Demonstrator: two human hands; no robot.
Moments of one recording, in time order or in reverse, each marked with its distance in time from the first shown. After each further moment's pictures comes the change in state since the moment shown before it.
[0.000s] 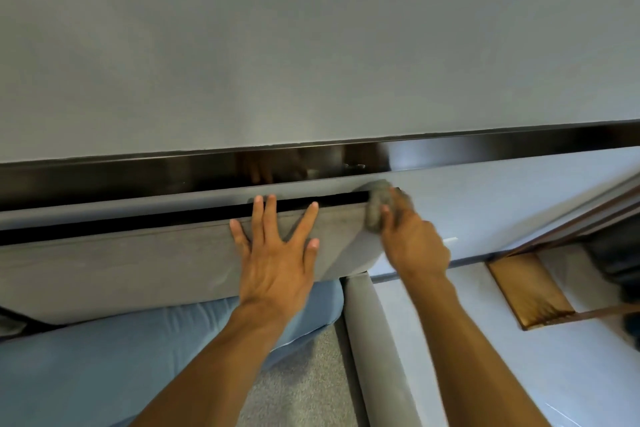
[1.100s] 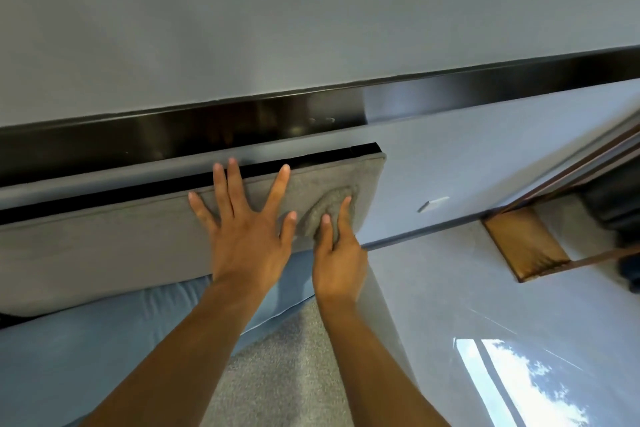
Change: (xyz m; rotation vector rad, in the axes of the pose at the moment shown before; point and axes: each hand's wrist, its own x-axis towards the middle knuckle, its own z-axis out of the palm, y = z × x) left_hand -0.003 0.005 0.011 0.084 0.024 0.006; right_hand -0.070 -0.004 0.107 0.606 0.127 0.086
